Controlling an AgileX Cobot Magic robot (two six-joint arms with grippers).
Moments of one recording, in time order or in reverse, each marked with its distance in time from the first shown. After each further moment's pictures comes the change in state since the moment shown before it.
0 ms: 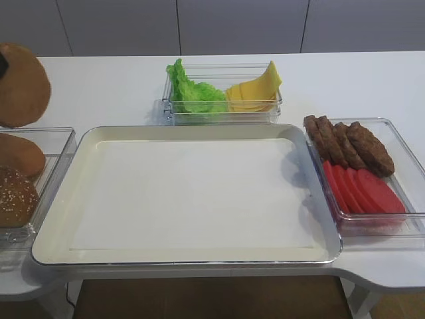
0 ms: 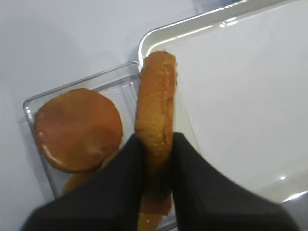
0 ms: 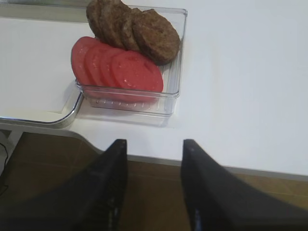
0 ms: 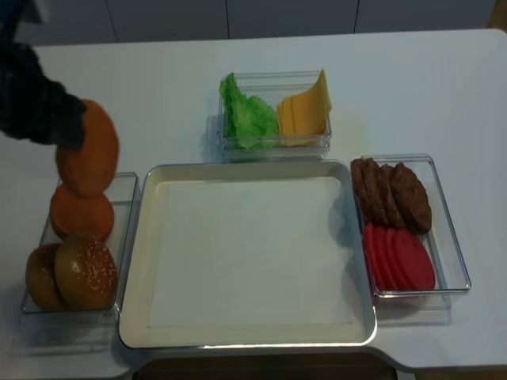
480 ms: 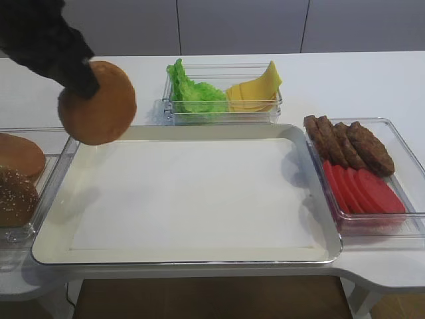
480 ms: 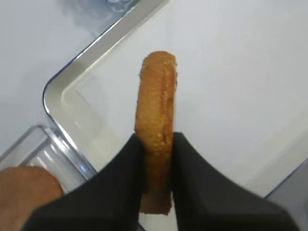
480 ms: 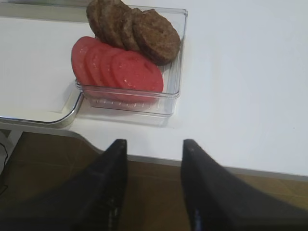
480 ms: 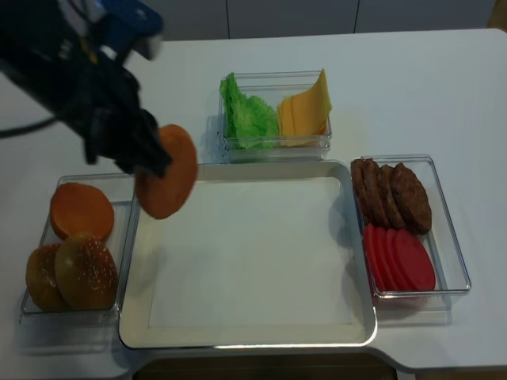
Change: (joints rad) left arm -0.355 0.054 -0.002 0.078 -0.075 0.054; right arm 0.000 0.000 0.000 0.000 0.000 -0.004
